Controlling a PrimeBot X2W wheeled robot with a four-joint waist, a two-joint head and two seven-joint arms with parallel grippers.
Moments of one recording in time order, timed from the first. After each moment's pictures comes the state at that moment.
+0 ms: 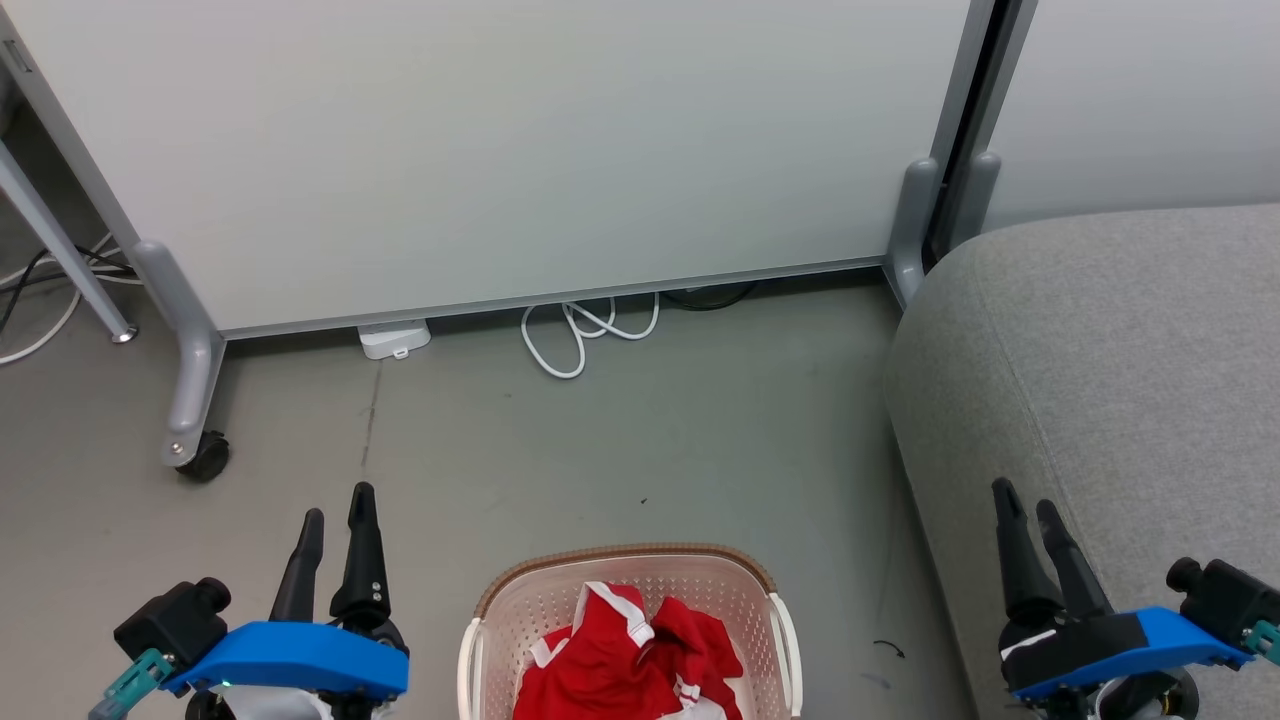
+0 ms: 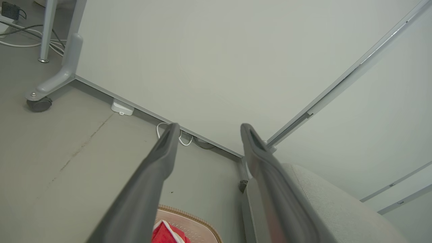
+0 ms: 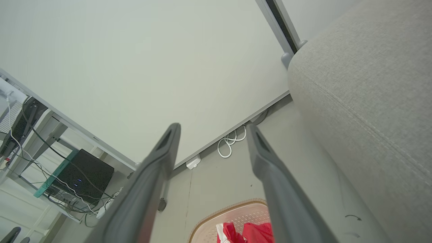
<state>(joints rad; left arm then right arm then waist) -0.05 0.07 -0.05 0.26 -0.75 -0.10 -0.10 -0.06 -0.04 -0.03 0.28 0.71 0.13 -0.10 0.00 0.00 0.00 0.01</state>
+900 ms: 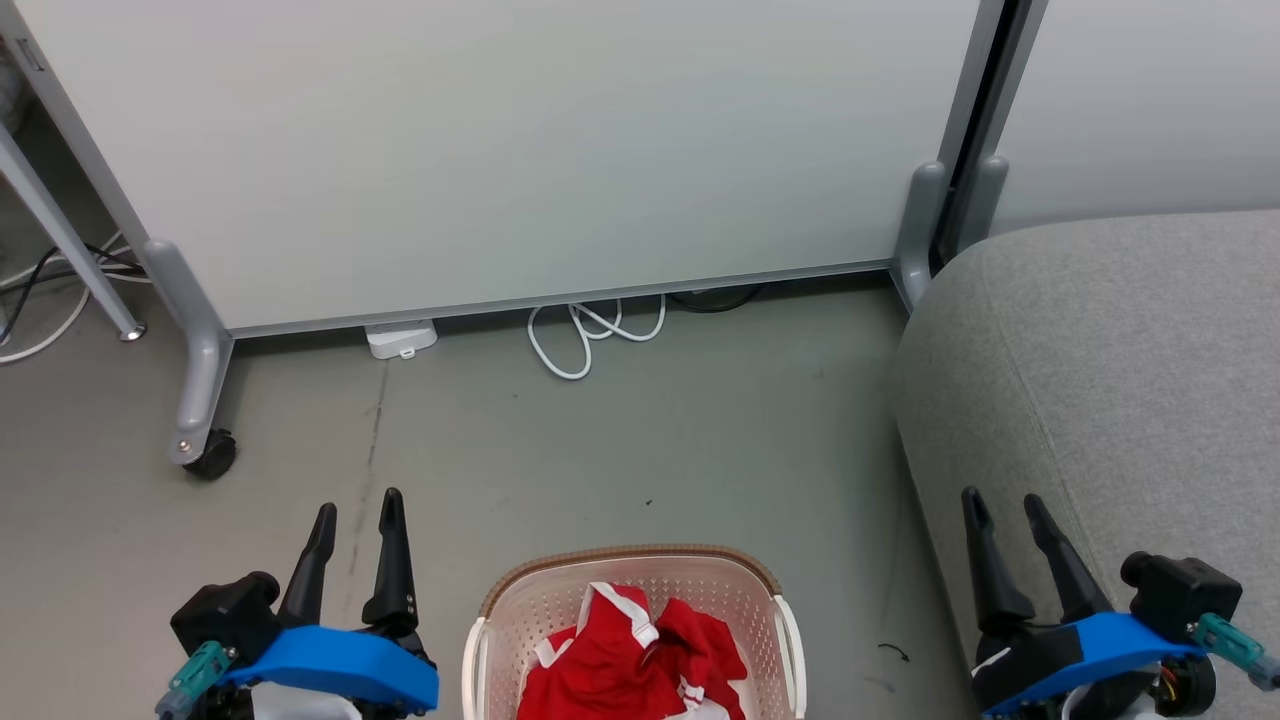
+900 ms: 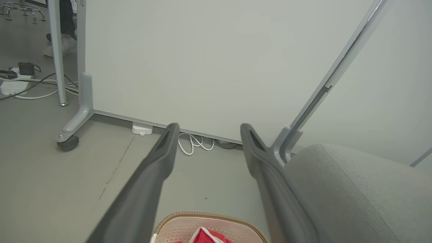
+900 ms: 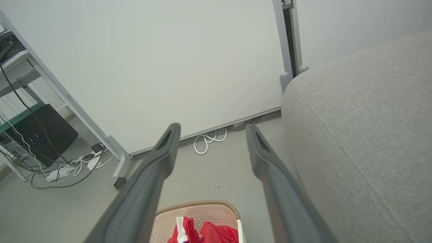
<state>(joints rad) -0.06 0.07 -0.08 0.32 -0.46 -0.10 -0.17 -0.07 -0.04 -0.01 0.29 0.40 0.13 -0.15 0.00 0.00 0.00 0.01</state>
